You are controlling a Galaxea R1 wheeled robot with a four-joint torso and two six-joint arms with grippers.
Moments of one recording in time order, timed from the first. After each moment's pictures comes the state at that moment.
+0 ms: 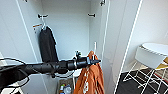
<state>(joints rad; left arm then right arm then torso) 0.16 2.47 -1.09 0.48 -0.14 -1.20 -1.54 3.10 -2.74 -0.53 0.07 0.50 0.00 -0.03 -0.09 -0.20</state>
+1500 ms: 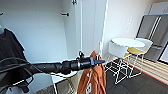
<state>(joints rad) 0.16 2.52 -1.09 0.49 -0.16 -1.20 -1.54 3.10 -2.74 -0.53 0.07 0.50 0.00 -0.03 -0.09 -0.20</state>
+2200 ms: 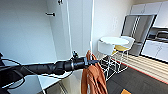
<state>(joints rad) 0.16 2.40 -1.03 0.50 -0.16 -1.20 -1.54 3.10 -2.74 -0.53 0.07 0.50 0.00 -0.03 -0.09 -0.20</state>
